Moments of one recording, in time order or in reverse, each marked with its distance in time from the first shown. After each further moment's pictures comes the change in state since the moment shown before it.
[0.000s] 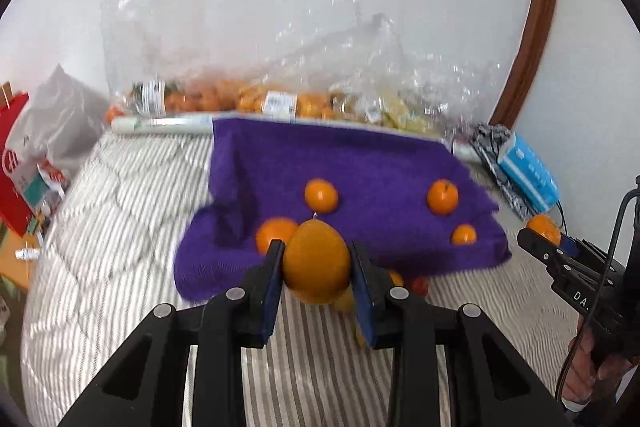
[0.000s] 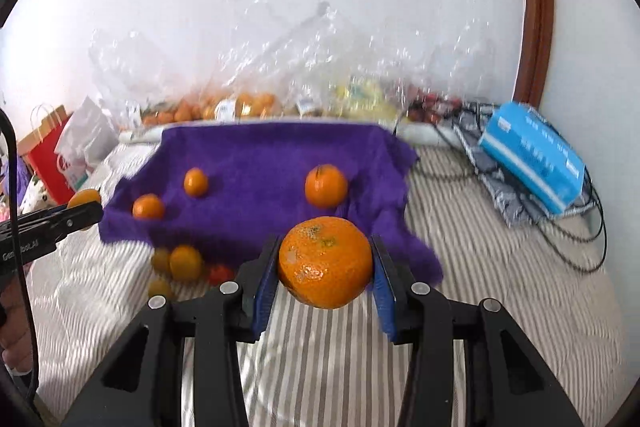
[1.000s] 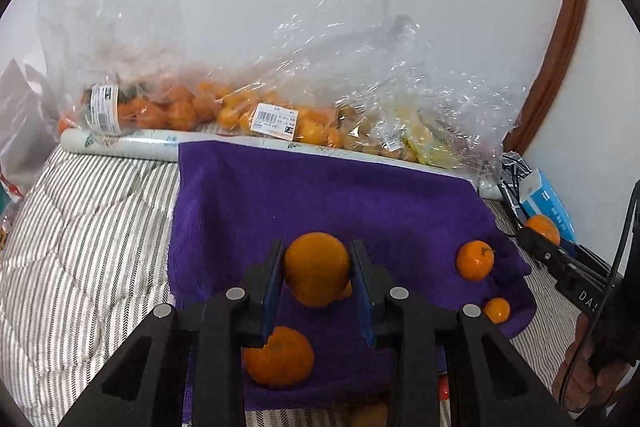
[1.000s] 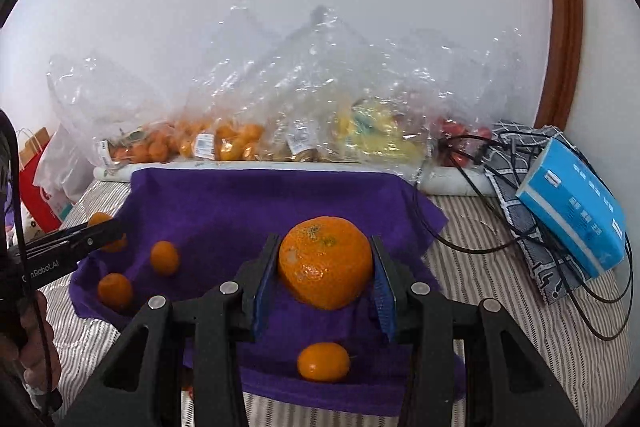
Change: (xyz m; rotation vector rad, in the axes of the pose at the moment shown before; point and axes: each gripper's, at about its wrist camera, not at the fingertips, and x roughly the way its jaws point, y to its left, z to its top) left arm 0.093 0.021 0.042 -0.059 0.005 -0.065; right arm 0.080 -0.002 0.057 0.022 -0.009 -0.005
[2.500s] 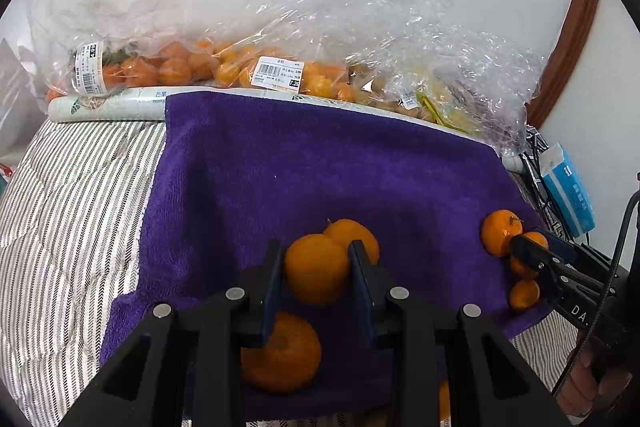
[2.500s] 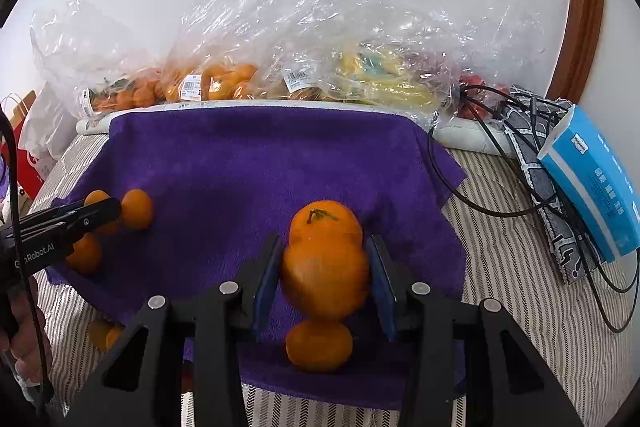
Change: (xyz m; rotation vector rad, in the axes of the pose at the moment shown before) left arm 0.036 -0.003 -0.015 0.010 0.103 0.029; right arm 0.039 0.008 -0.021 -0.052 0.151 -0.021
